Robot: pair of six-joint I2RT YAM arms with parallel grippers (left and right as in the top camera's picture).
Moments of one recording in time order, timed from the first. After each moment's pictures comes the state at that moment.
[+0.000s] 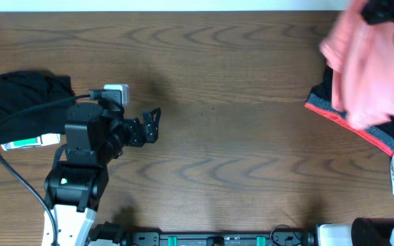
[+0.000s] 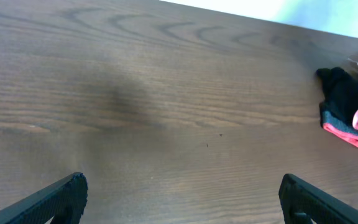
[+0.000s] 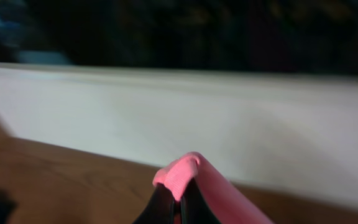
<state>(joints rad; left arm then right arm) -0.12 0.91 0.84 -0.55 0.26 -0.22 0.02 1.56 2.30 -0.88 -0.34 0.08</state>
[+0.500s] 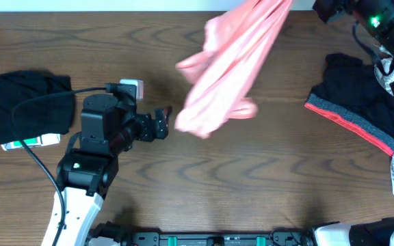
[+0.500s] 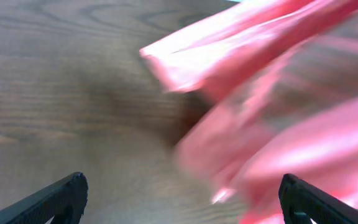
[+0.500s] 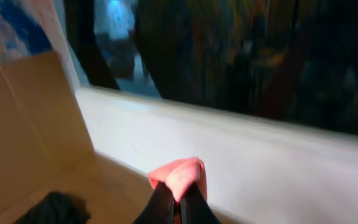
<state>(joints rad) -0.19 1.00 0.84 -0.47 0.26 -0.22 0.22 1.55 2.31 -0.79 -0.37 0.16</state>
